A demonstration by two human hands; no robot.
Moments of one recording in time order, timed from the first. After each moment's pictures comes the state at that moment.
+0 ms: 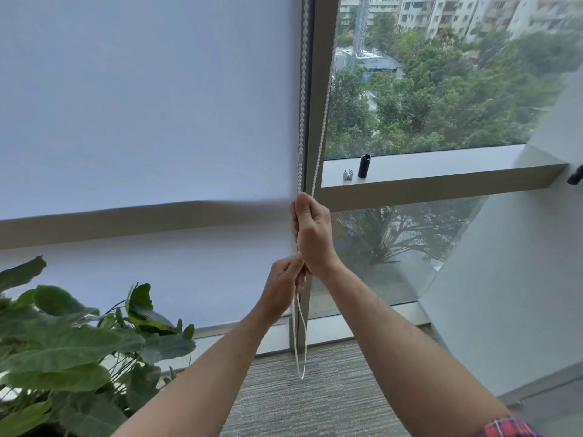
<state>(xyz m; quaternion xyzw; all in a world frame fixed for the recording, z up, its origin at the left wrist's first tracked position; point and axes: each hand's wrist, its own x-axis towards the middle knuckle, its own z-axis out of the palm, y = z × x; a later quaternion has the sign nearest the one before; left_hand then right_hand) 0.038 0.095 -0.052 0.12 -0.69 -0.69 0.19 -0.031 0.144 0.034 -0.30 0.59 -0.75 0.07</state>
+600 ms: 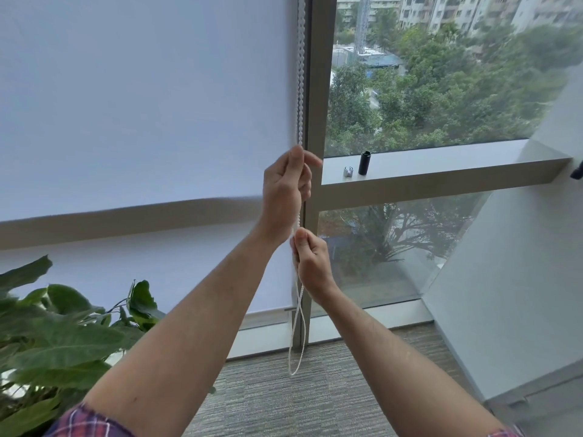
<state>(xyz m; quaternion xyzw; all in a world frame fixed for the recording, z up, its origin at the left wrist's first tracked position) -0.001 0.091 0.101 -0.01 -0.61 -0.71 0.36 -0.017 0.156 -0.024 -0.27 0.62 -0.72 0.12</state>
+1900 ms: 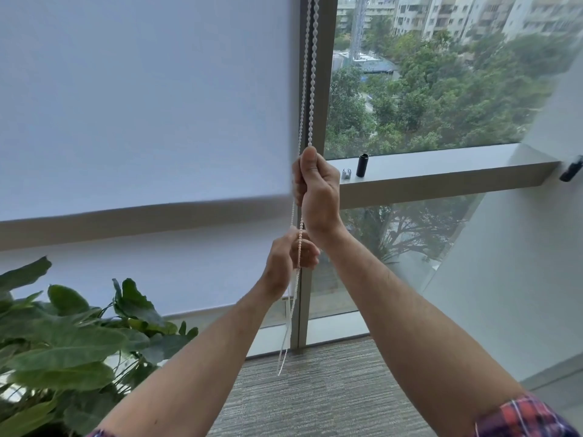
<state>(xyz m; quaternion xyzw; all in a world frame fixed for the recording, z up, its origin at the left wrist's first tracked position) 0.034 0.095 -0.005 0.10 -0.65 -0.73 0.17 -0.023 0.145 0.103 -0.34 0.49 -0.80 0.06</state>
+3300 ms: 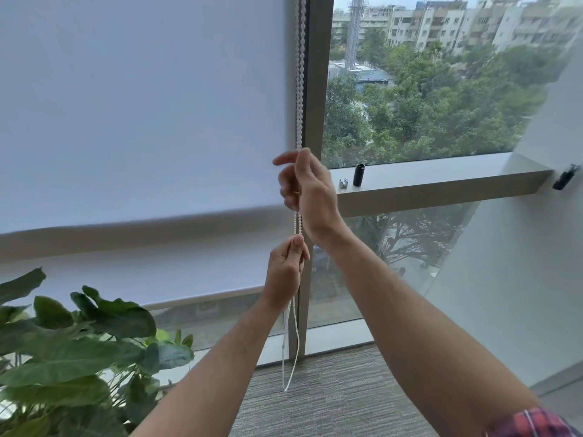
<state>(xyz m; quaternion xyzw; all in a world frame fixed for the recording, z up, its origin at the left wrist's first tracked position) 0.031 0.106 -0.001 0.11 -0.67 -0.67 0.29 -0.031 0.147 0.117 -0.36 0.51 -0.77 0.10</state>
